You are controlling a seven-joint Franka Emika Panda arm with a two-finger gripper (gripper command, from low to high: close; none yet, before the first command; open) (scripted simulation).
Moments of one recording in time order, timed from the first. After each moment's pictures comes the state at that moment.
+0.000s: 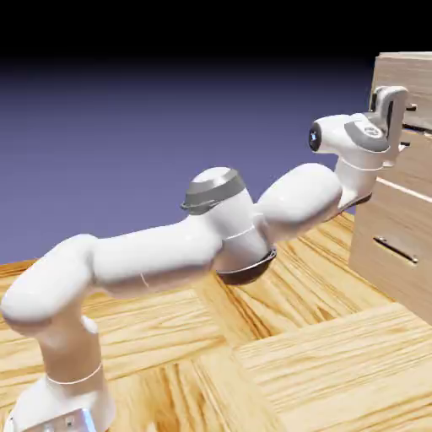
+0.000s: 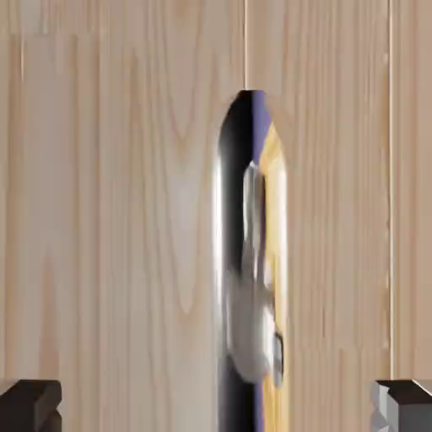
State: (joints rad) arm -0.53 1.28 1.56 -0.94 -2.57 2.70 -2.72
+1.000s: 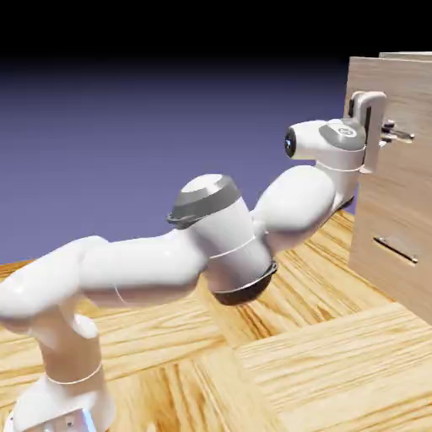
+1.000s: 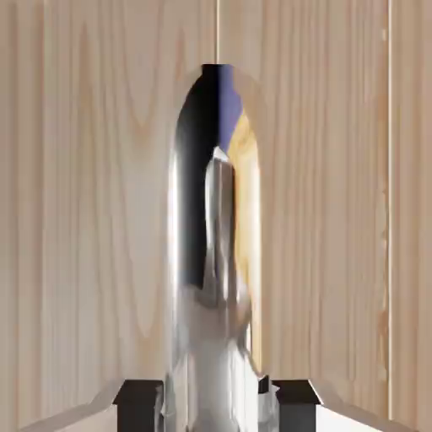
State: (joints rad) arm -0.95 1.21 1.68 -1.61 -2.67 2.44 -2.50
